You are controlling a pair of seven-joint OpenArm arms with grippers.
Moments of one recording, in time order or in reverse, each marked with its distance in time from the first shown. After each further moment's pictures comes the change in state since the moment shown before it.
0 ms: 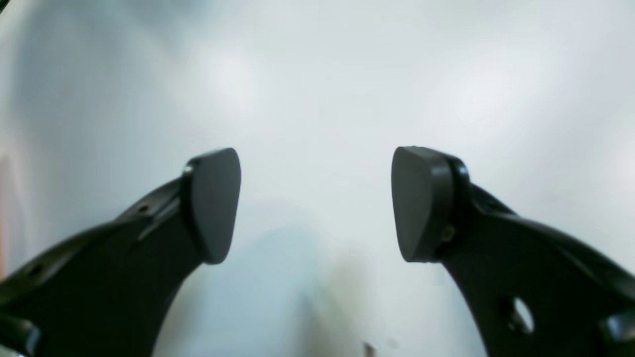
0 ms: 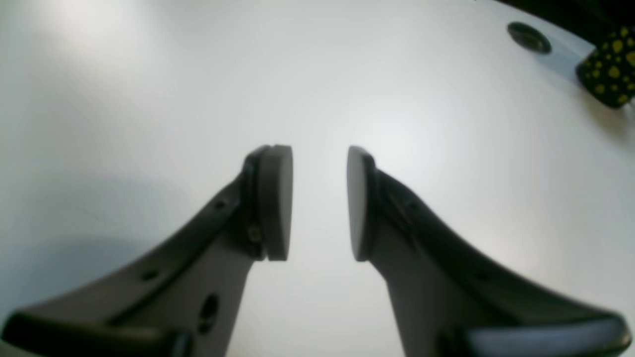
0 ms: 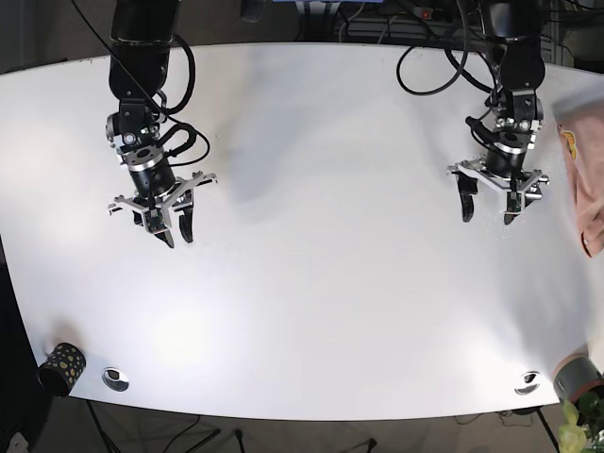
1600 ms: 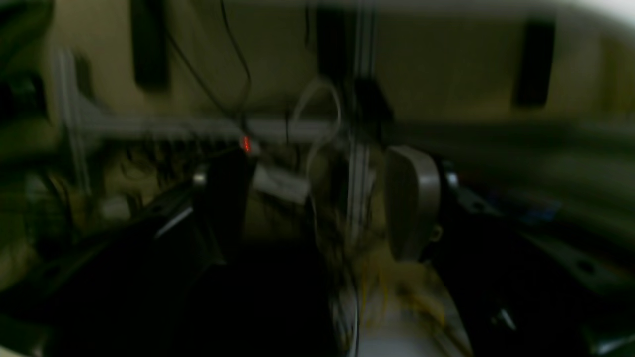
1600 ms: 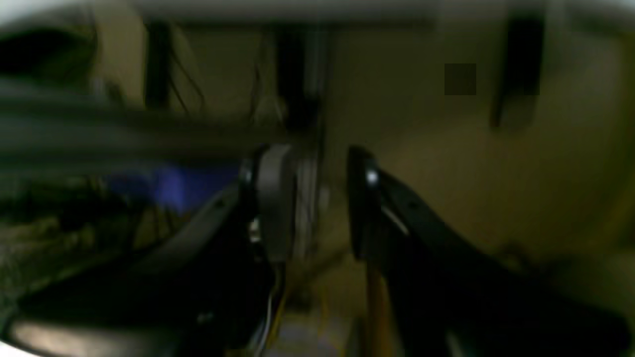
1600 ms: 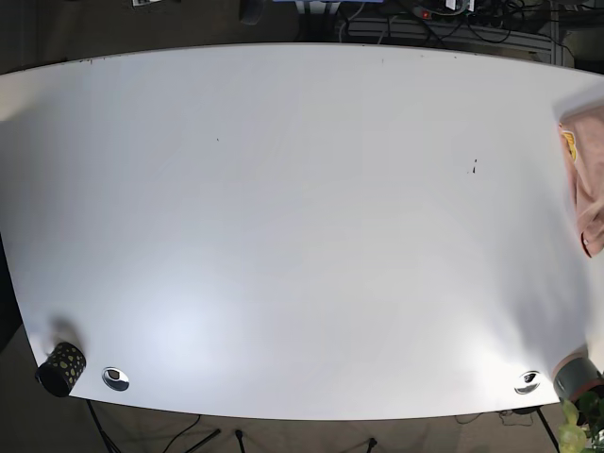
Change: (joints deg) left arm 55.5 16.1 -0.5 26.0 -0.7 0.3 15.0; right arm -58.6 3.6 1.0 11.6 24.0 0.5 2.3
